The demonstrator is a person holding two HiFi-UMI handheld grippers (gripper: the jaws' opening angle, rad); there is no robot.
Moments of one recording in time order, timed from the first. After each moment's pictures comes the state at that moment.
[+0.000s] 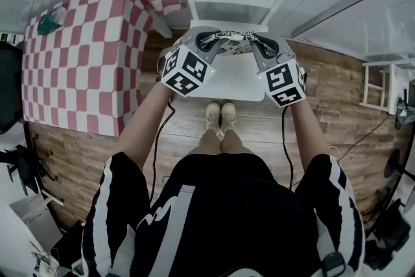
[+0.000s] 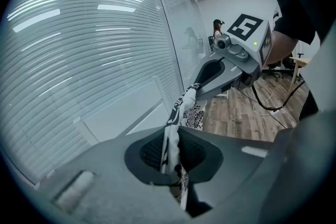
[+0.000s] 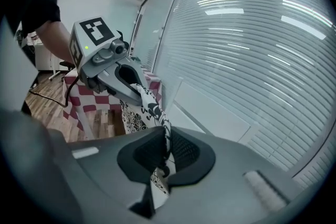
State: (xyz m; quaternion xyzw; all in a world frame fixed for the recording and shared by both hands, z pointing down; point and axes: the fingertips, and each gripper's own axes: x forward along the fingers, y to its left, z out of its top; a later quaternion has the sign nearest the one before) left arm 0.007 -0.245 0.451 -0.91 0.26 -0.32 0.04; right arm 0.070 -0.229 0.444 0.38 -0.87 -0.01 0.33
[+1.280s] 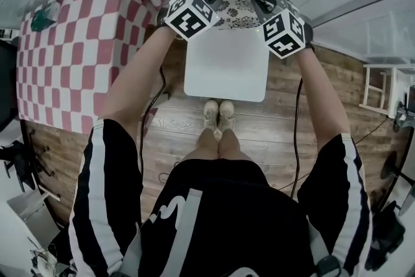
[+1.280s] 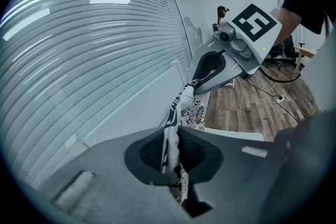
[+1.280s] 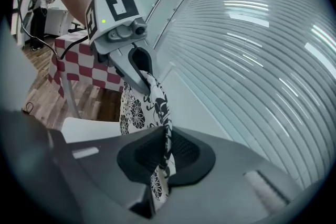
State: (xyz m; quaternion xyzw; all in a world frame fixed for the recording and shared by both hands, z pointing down) left arm 0.007 -0.375 0.475 -0.89 0.25 -0.37 0.06; right arm 0.070 -0.357 0.475 0.34 -0.84 -0.12 0.41
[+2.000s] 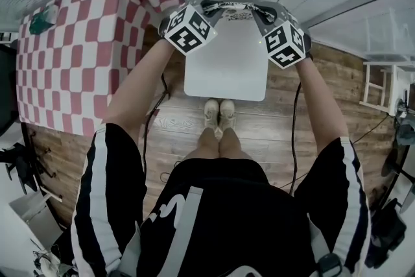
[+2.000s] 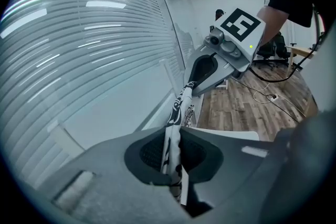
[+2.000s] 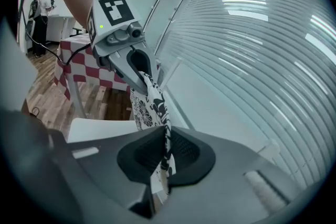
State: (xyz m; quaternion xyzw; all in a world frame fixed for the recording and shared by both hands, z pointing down) left arm 0.013 -0.347 0.501 -0.91 0.23 -0.35 0.07; right arm 0.076 -0.331 0.502 0.33 -0.85 -0.10 0.41
